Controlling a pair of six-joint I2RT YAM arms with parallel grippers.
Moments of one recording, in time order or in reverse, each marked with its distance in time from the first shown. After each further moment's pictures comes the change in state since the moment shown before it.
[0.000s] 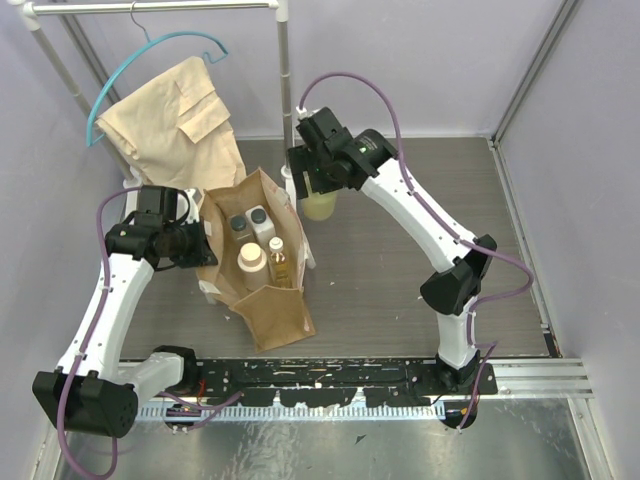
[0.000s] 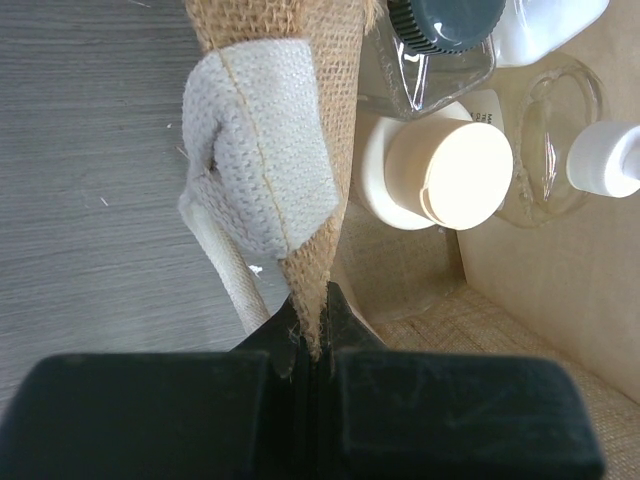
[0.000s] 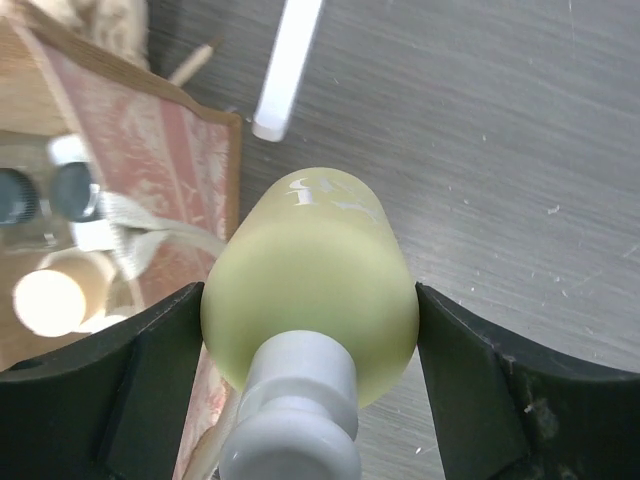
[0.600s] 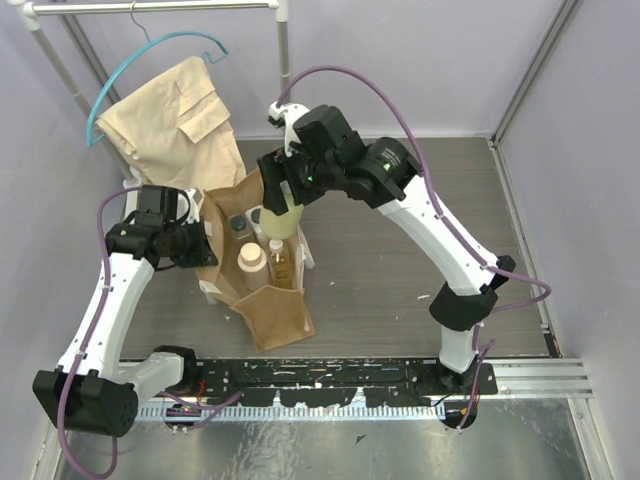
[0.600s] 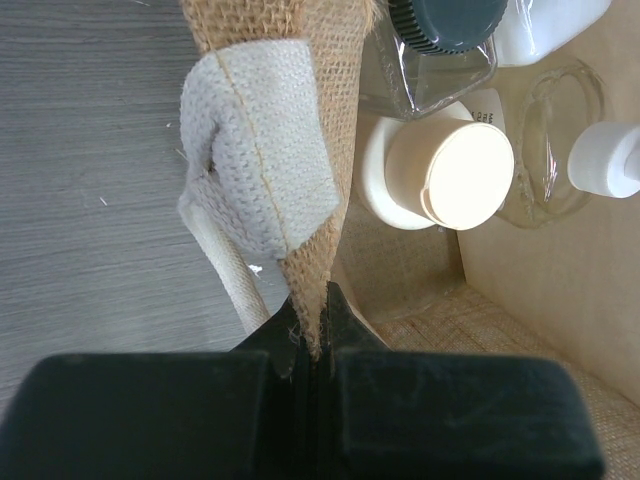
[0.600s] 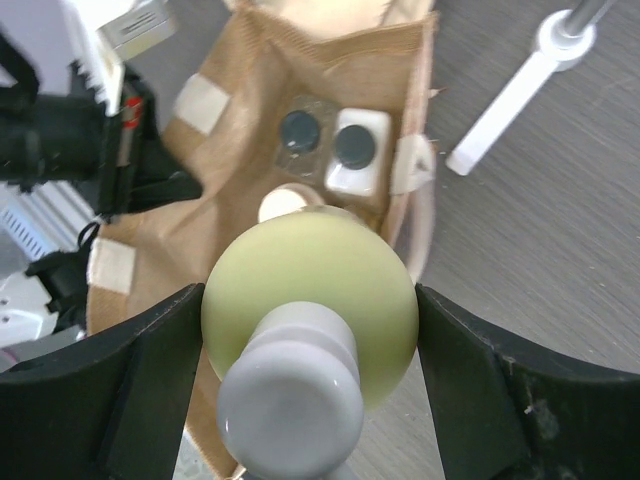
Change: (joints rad) left arm 0.000 0.005 0.000 0.000 0.002 0.000; right arm 0.133 -0.092 0.208 -0.016 -0.248 -0.065
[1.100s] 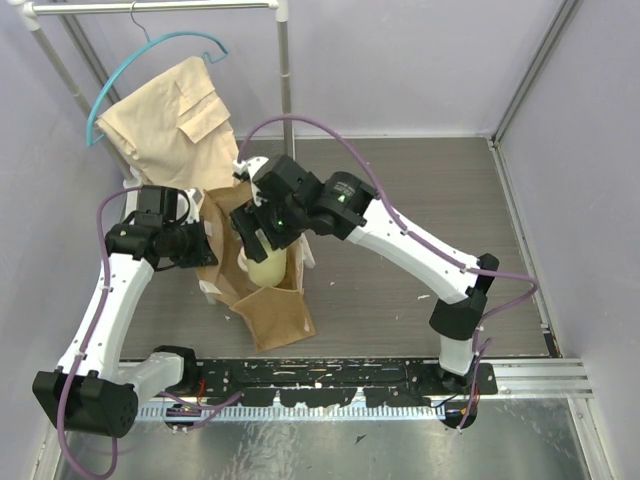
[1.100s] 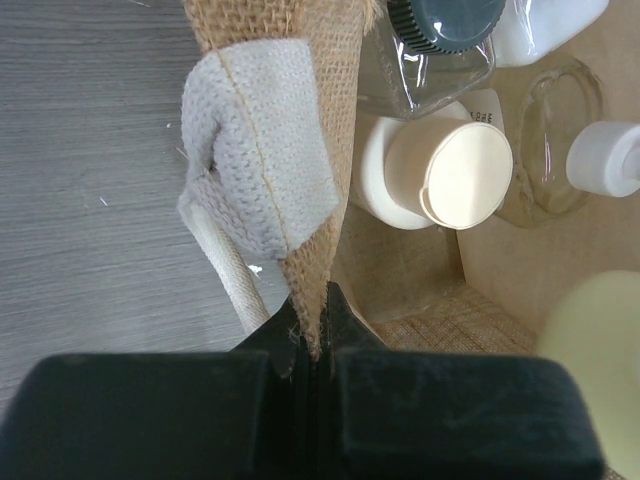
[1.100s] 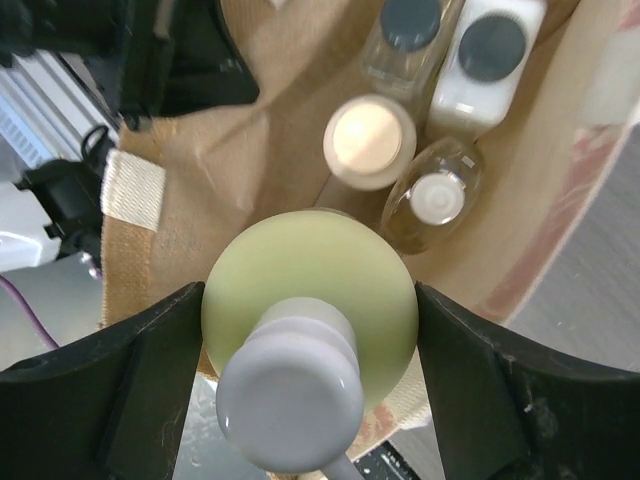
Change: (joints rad) left arm 0.000 -0.002 0.000 0.000 0.000 0.000; right arm 0.171 -0.004 -0.183 0.052 -0.013 0.035
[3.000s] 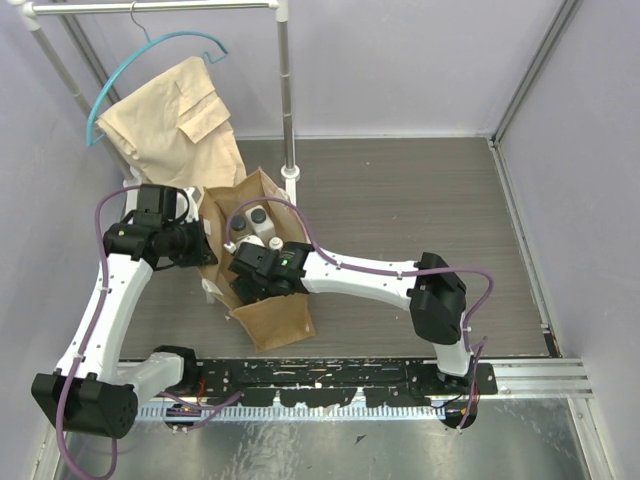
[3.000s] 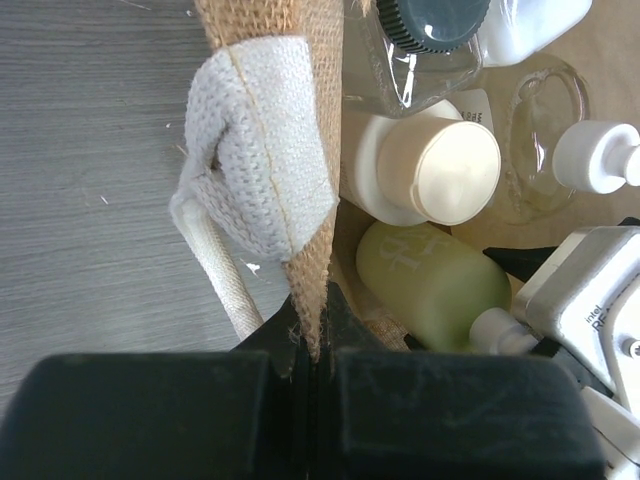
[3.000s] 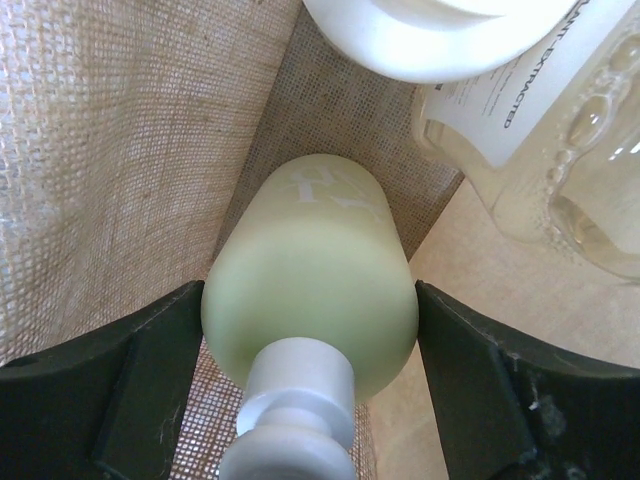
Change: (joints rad) left arm 0.000 -0.006 0.021 -0.016 -0.005 -0.008; right arm 0.161 0.080 -0.584 0.284 0.150 0.153
